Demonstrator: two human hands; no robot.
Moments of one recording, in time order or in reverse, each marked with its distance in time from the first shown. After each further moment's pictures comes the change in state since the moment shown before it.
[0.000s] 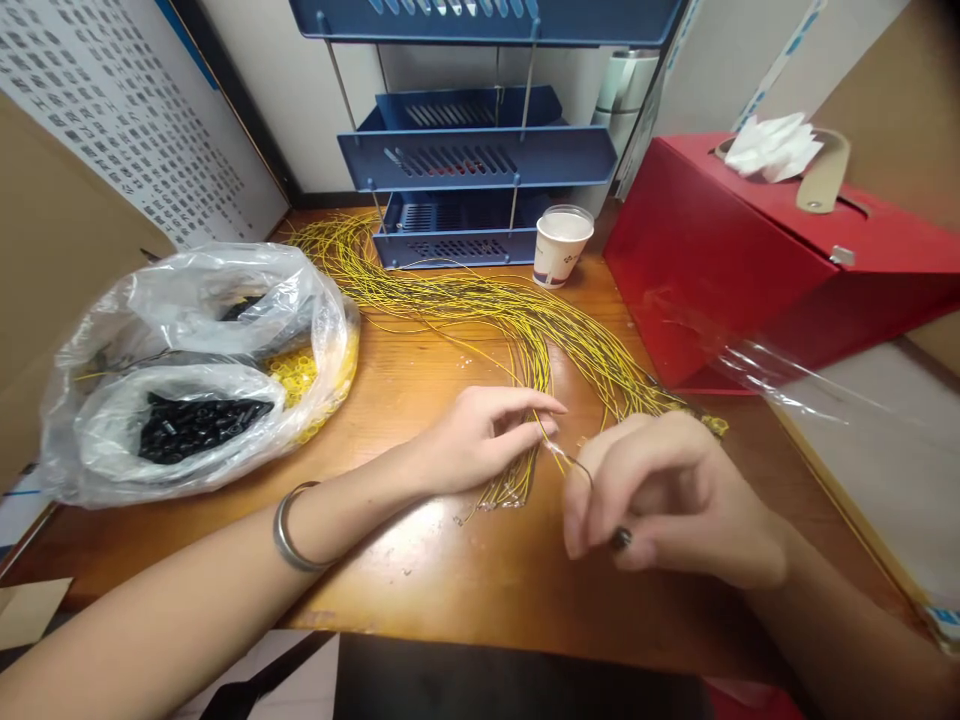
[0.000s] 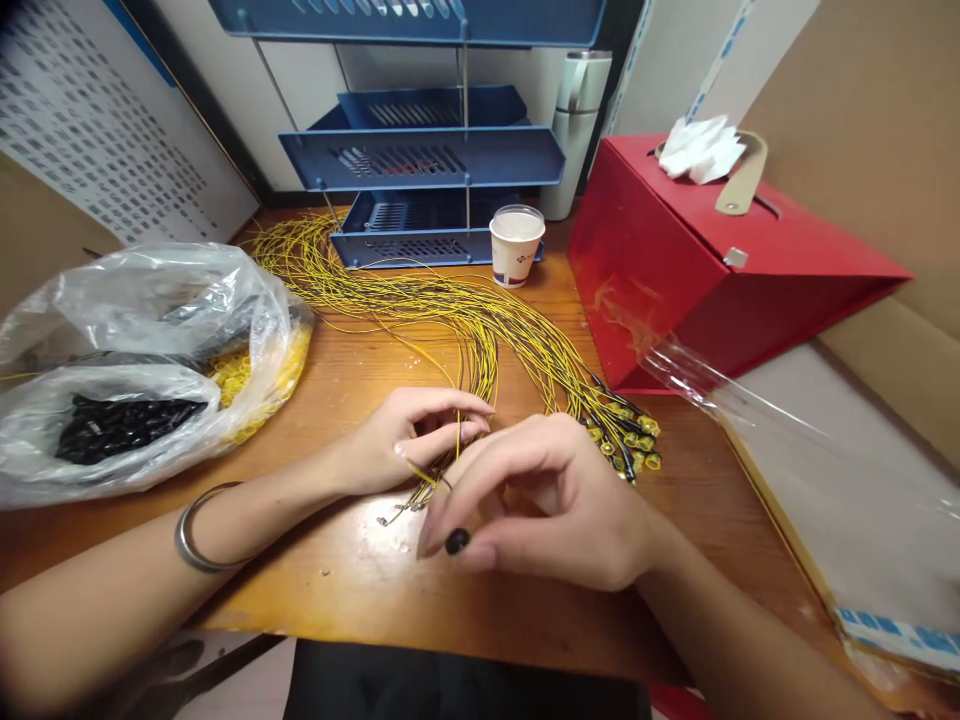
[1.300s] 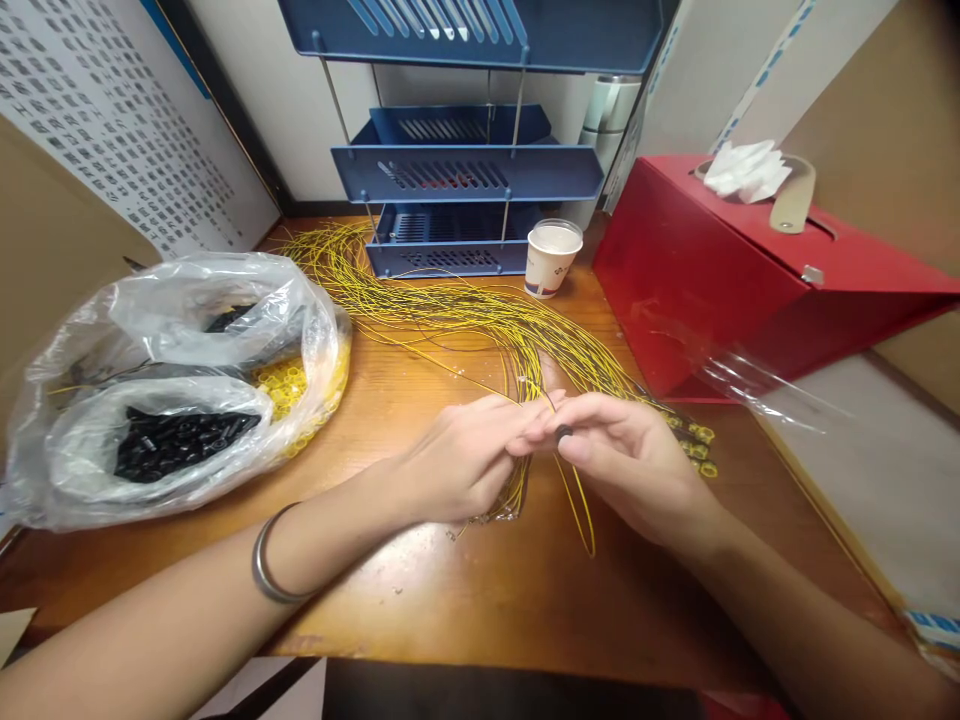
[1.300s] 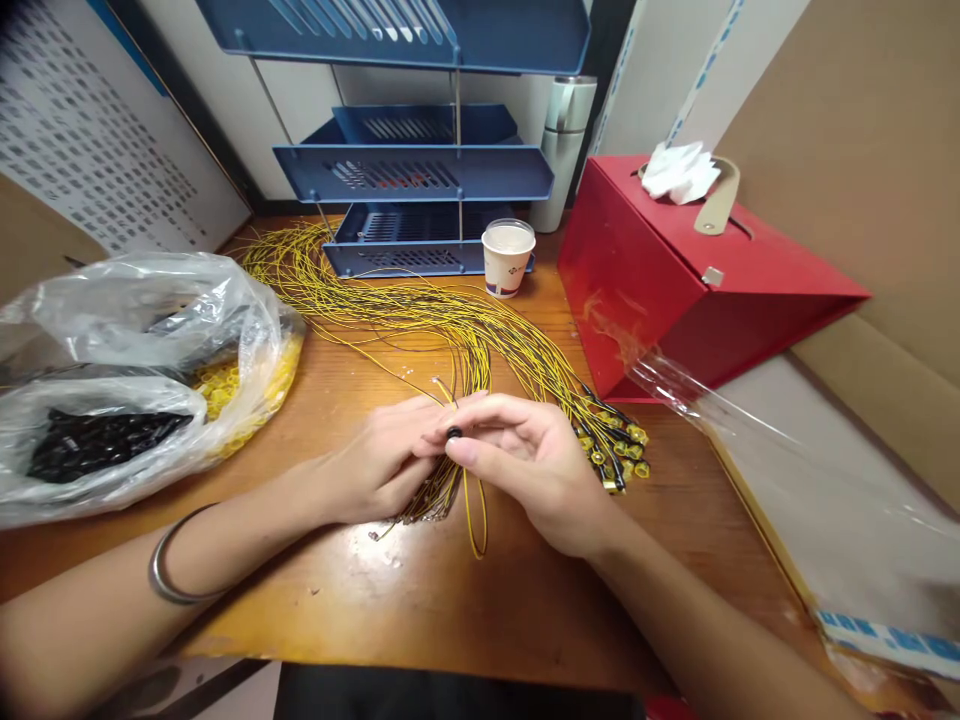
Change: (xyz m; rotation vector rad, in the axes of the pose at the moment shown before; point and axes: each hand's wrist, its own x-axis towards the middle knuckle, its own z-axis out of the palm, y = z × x) left_hand -0.010 -0.006 -0.005 0.406 0.010 0.387; right_hand 0.008 0.027 0.002 0.176 0.318 0.016
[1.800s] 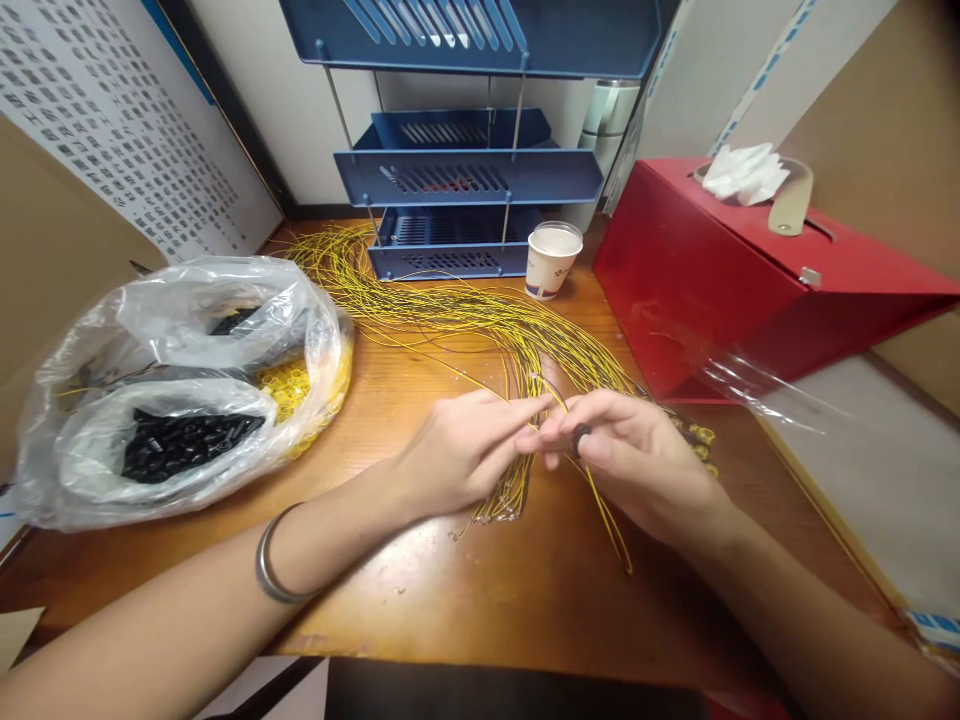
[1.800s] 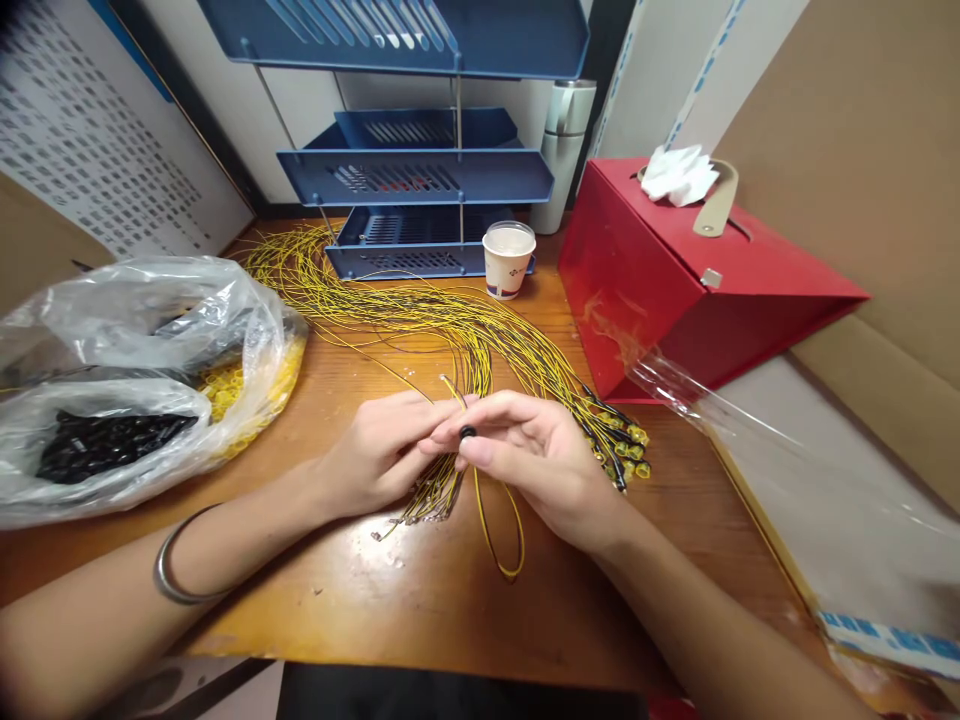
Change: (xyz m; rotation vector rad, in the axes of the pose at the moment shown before) left_hand 0.000 -0.004 0.001 0.053 0.154 0.002; right_hand 0.000 -0.005 -0.002 0.069 -0.033 -0.006
